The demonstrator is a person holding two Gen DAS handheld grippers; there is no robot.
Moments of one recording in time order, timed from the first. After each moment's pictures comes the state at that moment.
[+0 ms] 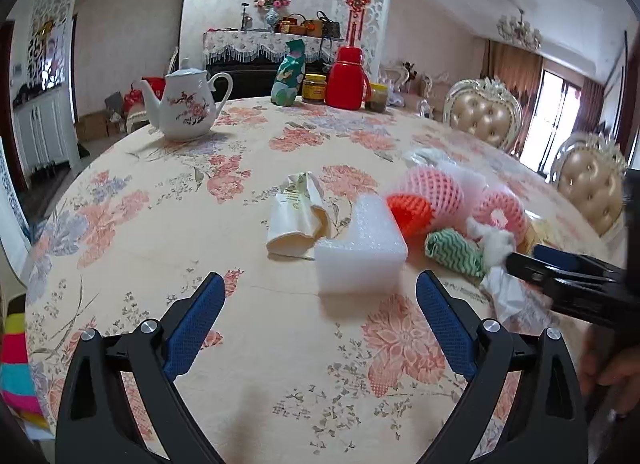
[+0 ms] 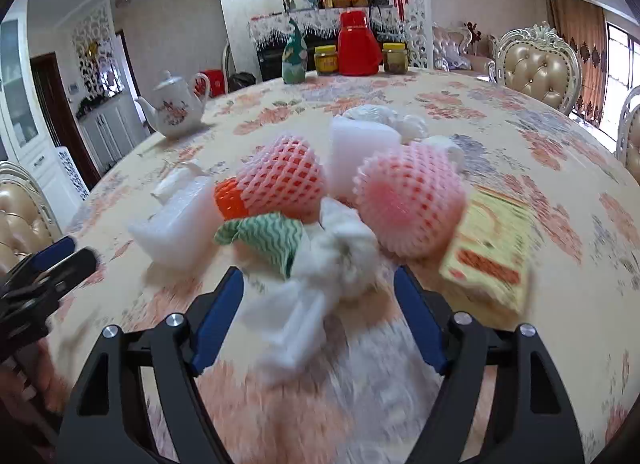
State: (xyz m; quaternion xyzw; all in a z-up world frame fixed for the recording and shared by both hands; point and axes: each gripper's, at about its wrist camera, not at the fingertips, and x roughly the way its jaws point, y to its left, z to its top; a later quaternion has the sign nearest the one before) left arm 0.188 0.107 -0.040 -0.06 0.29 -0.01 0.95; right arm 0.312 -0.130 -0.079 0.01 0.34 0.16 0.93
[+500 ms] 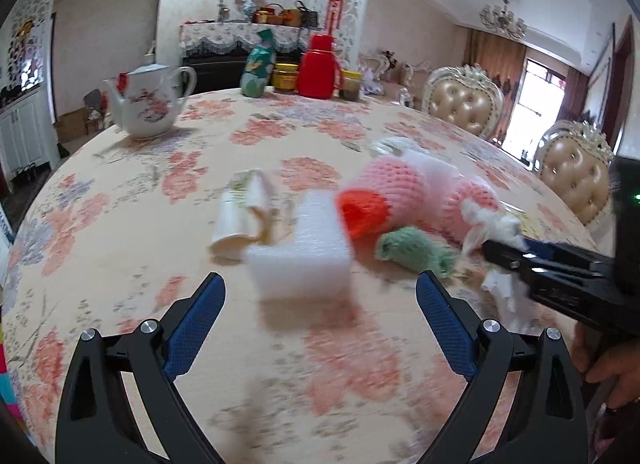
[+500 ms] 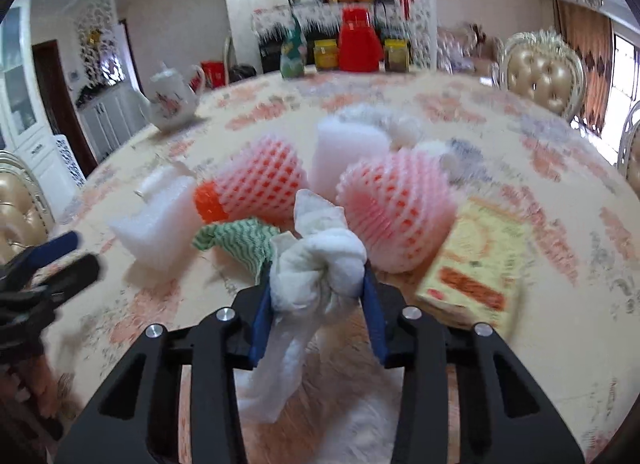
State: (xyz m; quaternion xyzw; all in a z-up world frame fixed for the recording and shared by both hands) left arm 0.216 0.061 -0.040 -0.05 0.31 -0.05 0.95; right arm 0.315 -0.149 -0.075 -0.01 0.33 0.17 0.93
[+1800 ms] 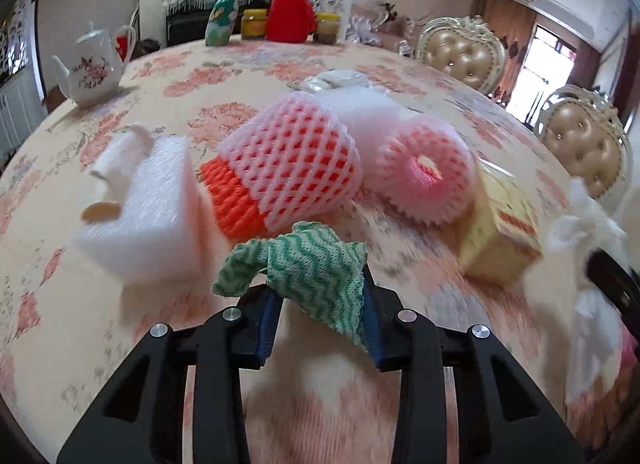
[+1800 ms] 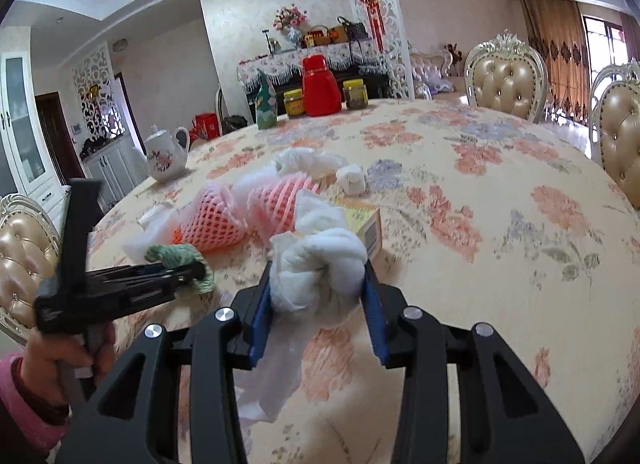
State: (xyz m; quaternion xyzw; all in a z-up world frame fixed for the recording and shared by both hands) left arm 0.259 -0.039 -0.068 -0.05 0.39 -0.05 0.92; right arm 0.258 -0.266 -0.064 0.06 0.28 0.16 0.95
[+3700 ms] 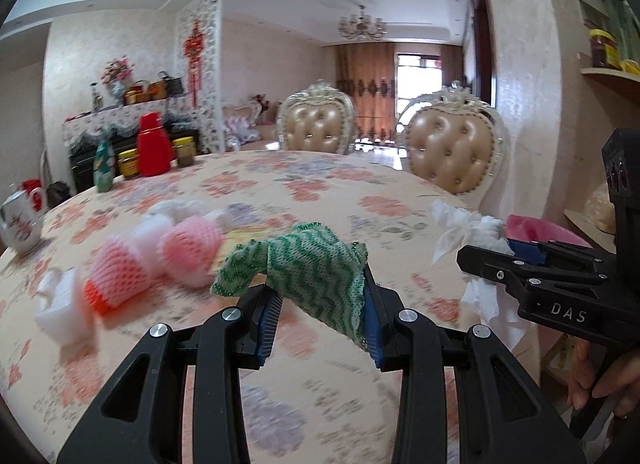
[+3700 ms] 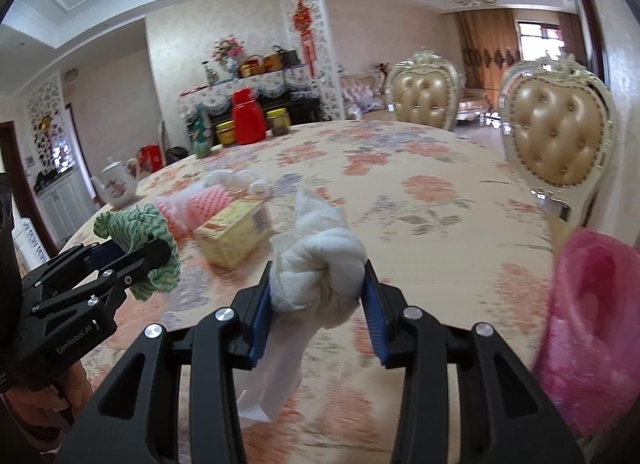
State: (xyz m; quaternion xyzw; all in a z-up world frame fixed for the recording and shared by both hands) left arm 0.137 -0.190 -0.011 0.06 0.20 -0.25 0.95; right arm 0.142 -0.375 -0.056 0.08 0.24 0.03 0.97
